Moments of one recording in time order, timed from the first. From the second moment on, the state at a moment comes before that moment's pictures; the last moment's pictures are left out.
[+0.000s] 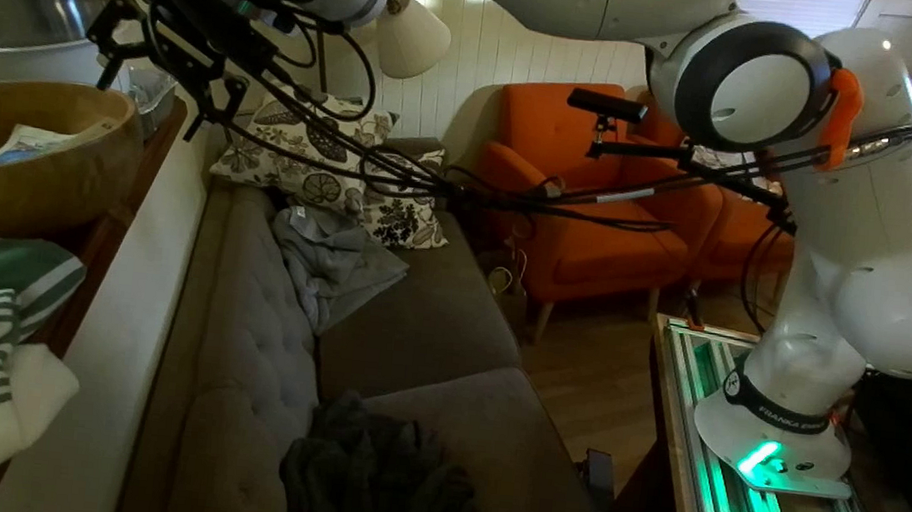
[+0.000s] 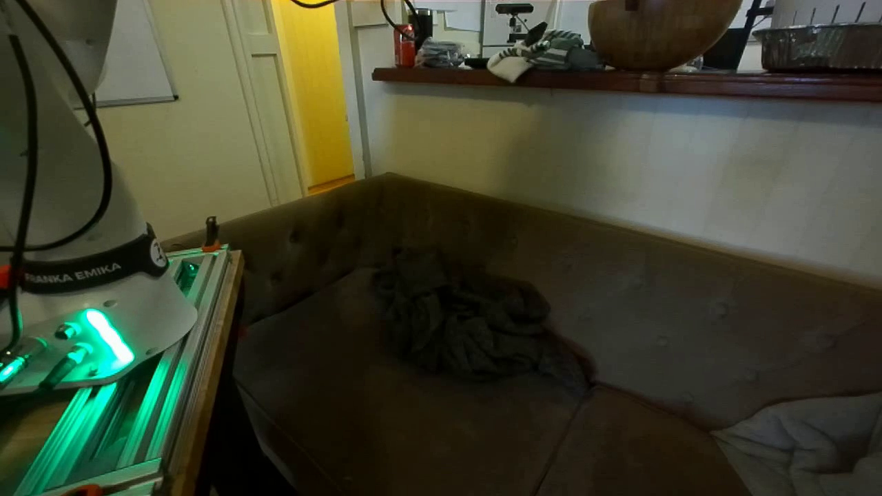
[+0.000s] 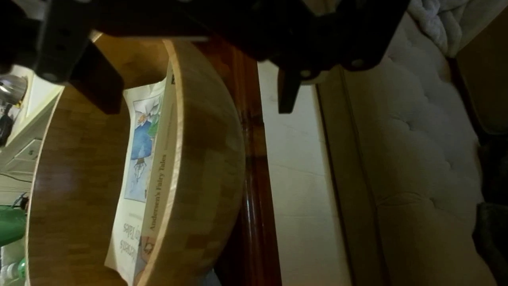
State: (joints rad) arm 0.00 0.66 0.11 -0.97 0.26 2.26 1.10
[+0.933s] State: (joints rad) arm 0.02 0.79 0.11 -0.76 0.26 2.14 1.13
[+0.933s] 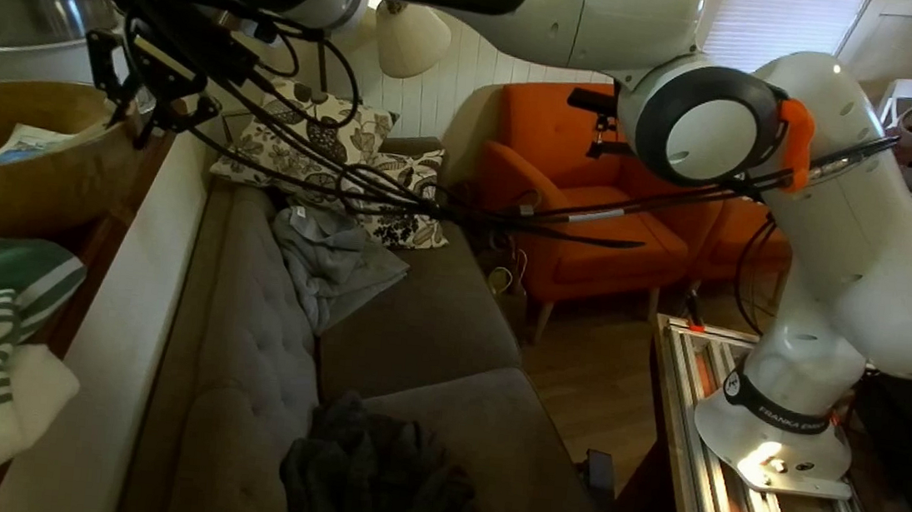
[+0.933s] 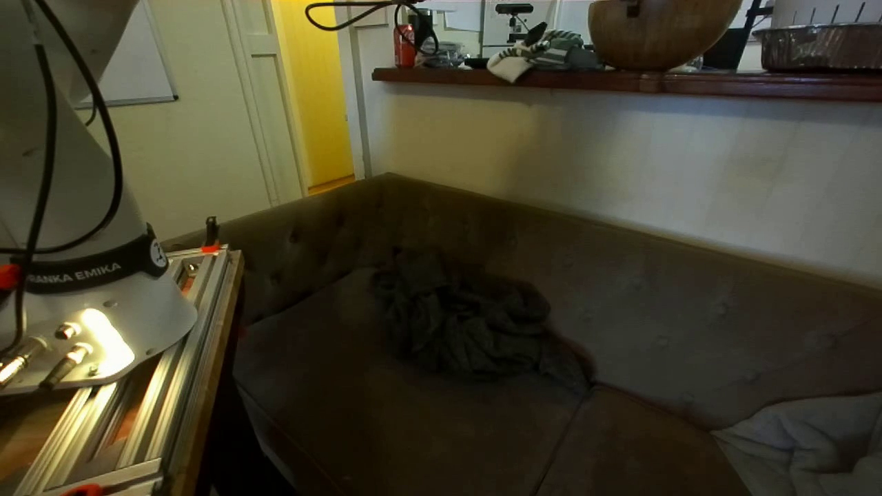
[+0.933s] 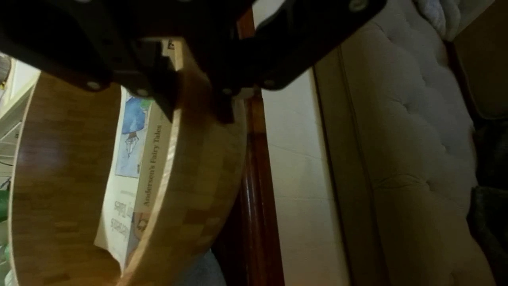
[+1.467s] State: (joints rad) arm 0.05 0.77 0.09 -0.74 0.22 2.09 1.14
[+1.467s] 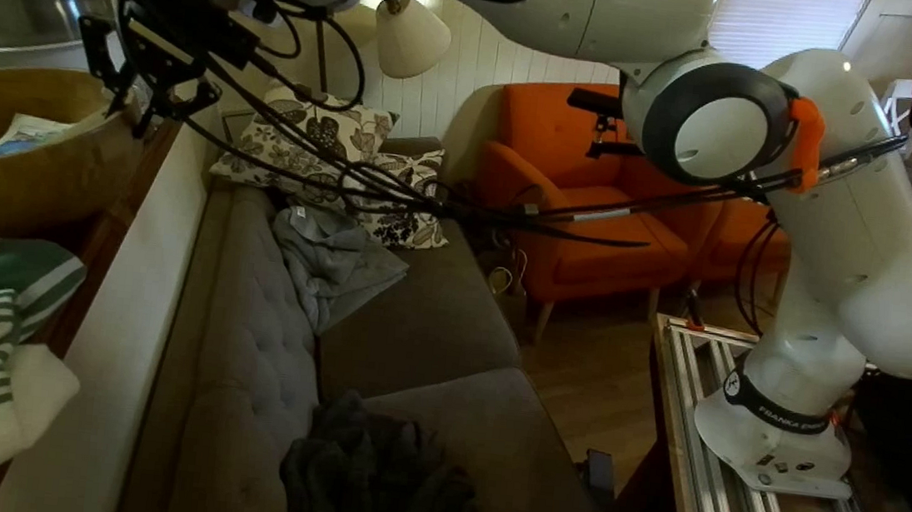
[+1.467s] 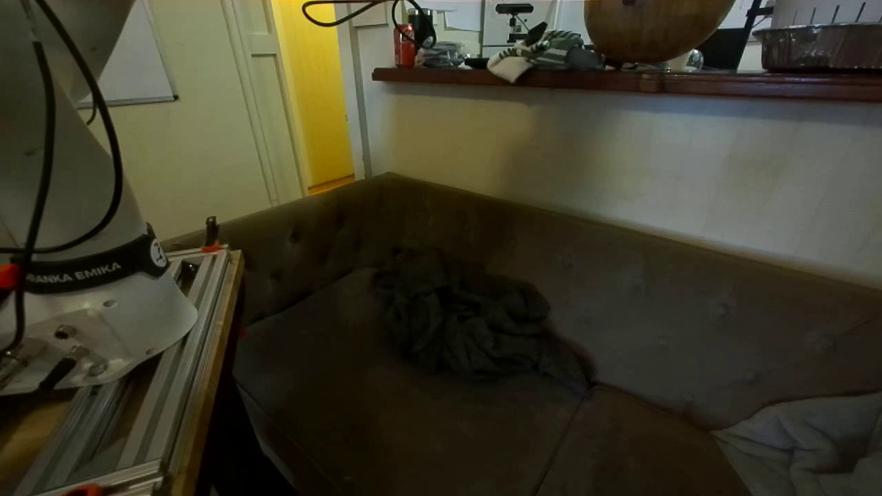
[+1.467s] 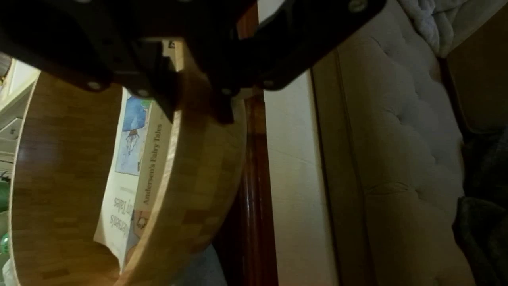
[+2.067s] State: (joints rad) arm 0.07 0.57 0.08 -0.84 0.20 2.11 1.14
